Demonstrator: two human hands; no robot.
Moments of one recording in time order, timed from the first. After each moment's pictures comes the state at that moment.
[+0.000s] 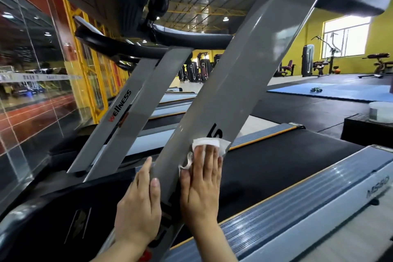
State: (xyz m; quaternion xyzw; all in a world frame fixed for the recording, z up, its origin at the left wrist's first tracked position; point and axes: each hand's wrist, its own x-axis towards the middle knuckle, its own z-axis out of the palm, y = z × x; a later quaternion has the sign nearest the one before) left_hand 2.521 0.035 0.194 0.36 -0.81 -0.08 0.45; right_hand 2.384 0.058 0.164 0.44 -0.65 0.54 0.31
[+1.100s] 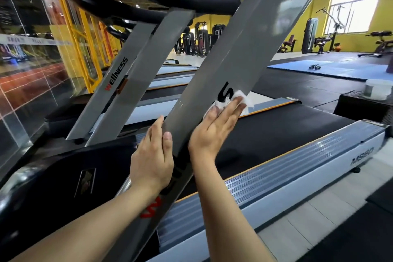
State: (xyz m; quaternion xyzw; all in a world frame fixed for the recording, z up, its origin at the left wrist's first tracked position) left_hand 2.524 0.032 0.194 0.34 -0.83 -0.09 0.44; right_hand 2.398 0.041 0.209 0.21 -0.60 0.76 0.15
